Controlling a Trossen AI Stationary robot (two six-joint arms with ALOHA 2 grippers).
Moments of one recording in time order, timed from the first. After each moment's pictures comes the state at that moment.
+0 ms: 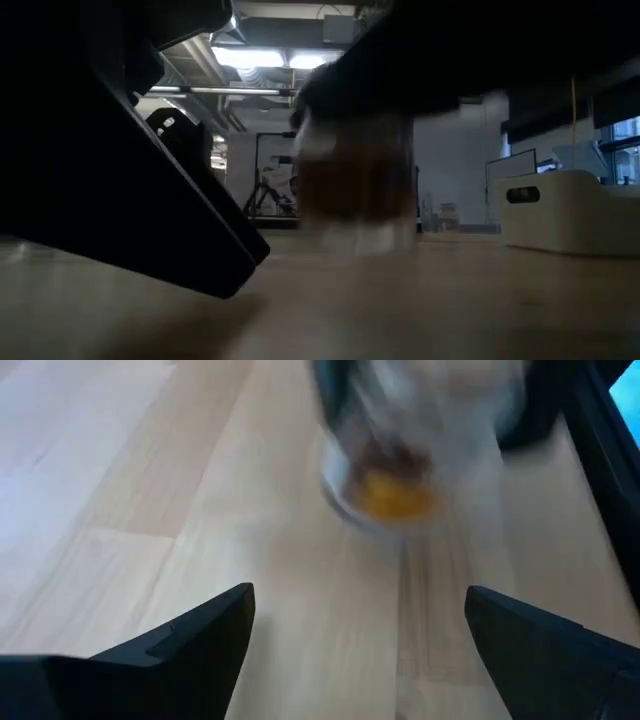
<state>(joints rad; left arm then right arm) -0.71 2.05 1.10 0.15 -0.62 -0.61 0.65 2.03 1.20 0.23 0.47 0.18</state>
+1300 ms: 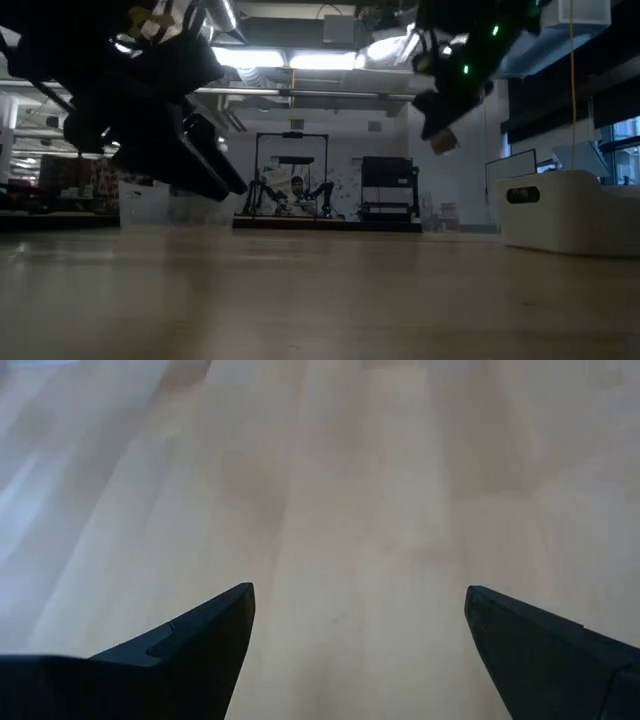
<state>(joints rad) -0.37 1.53 0.56 0.25 -0.44 -0.17 -0.20 1.34 0.95 -0.54 0.79 0.22</state>
